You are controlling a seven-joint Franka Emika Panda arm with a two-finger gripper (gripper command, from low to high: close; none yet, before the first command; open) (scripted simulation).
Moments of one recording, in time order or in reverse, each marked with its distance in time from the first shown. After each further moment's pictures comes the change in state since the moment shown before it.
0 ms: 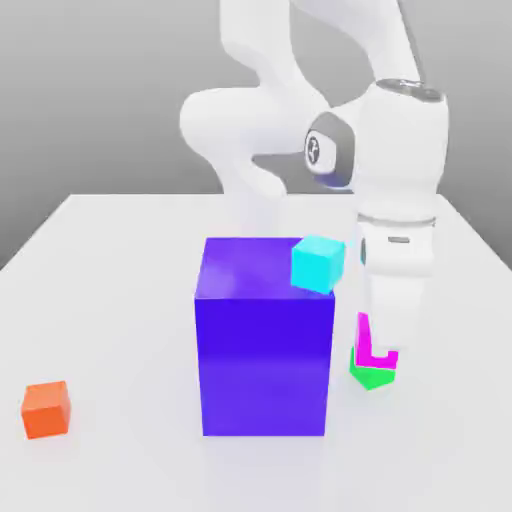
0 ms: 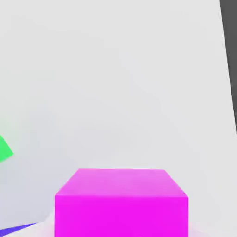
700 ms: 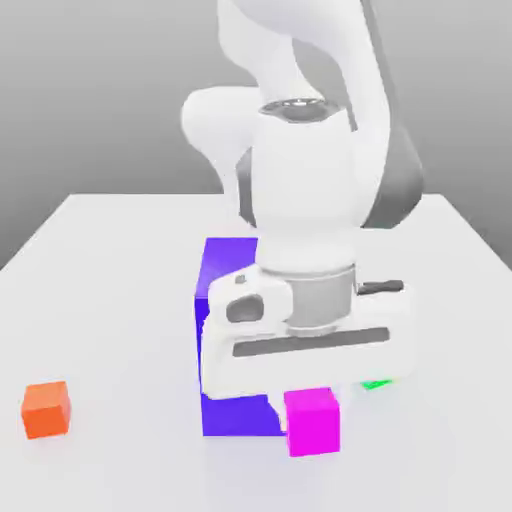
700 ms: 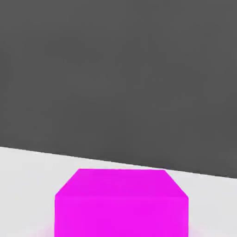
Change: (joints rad) arm -0.247 0.254 -0.048 0.286 0.048 0.070 0.951
